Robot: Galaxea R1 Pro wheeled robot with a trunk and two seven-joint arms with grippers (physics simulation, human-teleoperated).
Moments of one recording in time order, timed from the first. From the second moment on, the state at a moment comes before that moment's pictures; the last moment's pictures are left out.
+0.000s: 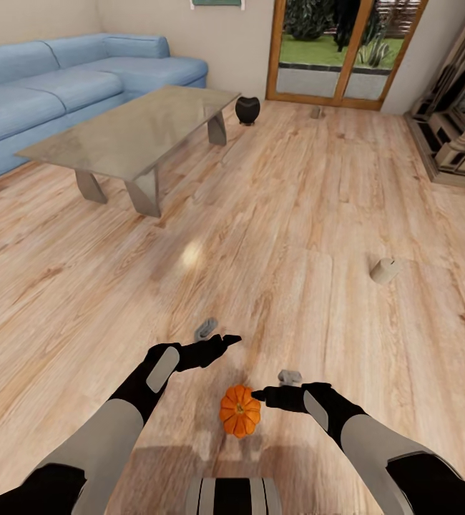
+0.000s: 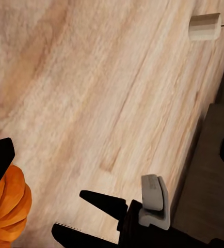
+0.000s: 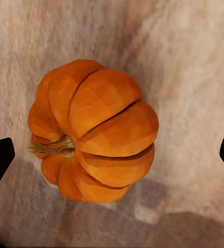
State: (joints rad) left arm -0.82 -0.13 -0.10 -0.60 0.70 0.63 -0.28; right arm -0.84 0.04 0.18 -0.20 -0.29 0.36 0.39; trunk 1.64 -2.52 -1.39
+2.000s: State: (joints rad) left arm -0.82 -0.13 -0.10 -0.60 0.70 0.63 -0.28; right arm -0.84 0.04 0.23 -0.20 -0.29 0.32 0.42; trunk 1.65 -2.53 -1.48
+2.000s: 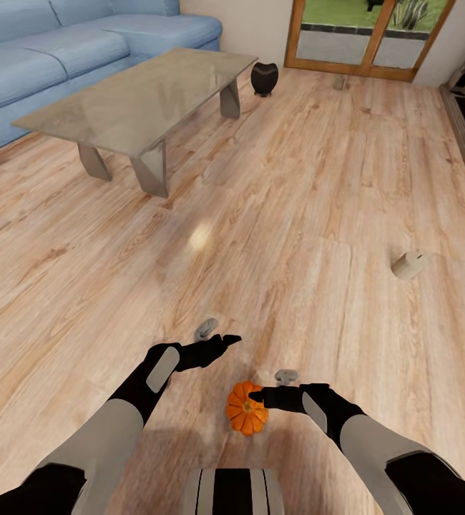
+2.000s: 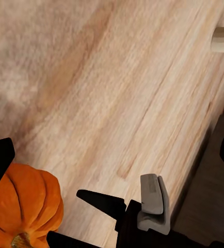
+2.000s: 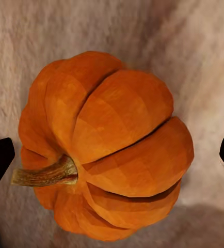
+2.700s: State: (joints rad) left arm -0.82 -0.13 -0.10 -0.60 0.70 0.63 -0.28; right arm -0.84 0.04 0.23 -0.20 -0.29 0.32 0.42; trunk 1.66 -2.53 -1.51
